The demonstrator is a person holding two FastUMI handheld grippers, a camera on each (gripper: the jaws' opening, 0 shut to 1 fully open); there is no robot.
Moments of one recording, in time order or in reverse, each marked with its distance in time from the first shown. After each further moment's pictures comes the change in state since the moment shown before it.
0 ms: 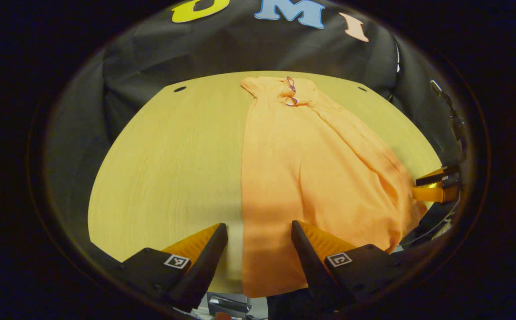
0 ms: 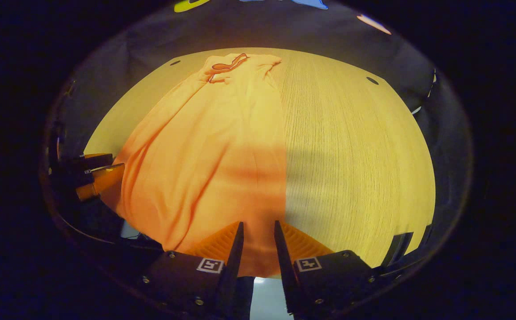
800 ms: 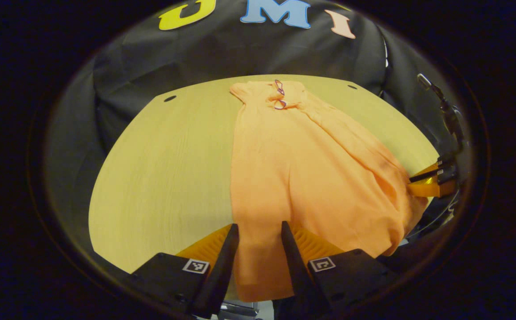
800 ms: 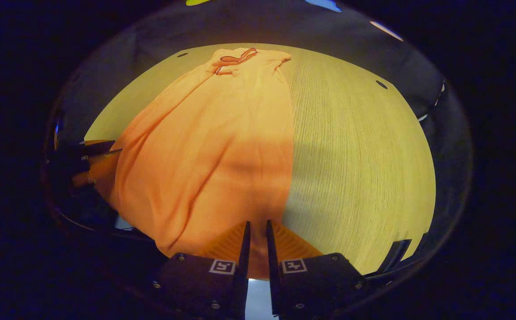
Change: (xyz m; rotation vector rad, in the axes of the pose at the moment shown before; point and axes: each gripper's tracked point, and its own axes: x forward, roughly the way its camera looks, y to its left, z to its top) left arm 0.001 -0.020 0.005 0.061 -0.026 -0.032; right arm 0.006 0.002 0.000 -0.078 0.008 -0.007
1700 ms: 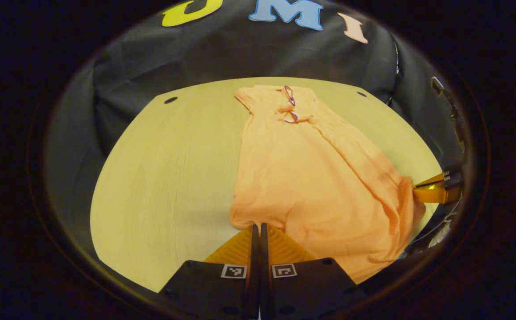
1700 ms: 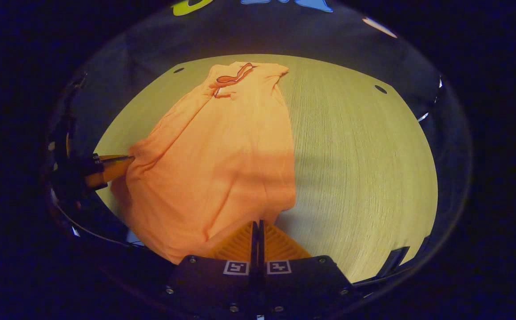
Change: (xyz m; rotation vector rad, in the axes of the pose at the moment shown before) left arm 0.025 0.024 0.065 -0.064 -0.010 0.016; right arm -0.016 0.007 0.067 0.078 -0.092 0.059
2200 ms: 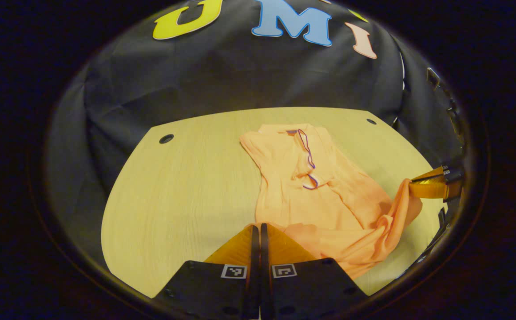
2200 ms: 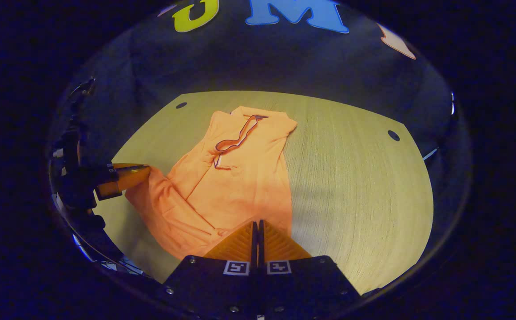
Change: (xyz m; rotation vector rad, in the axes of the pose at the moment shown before) left arm 0.048 0.025 0.143 0.035 -0.143 -0.016; right arm 0.021 -0.015 0.157 -0.042 -0.193 0.020
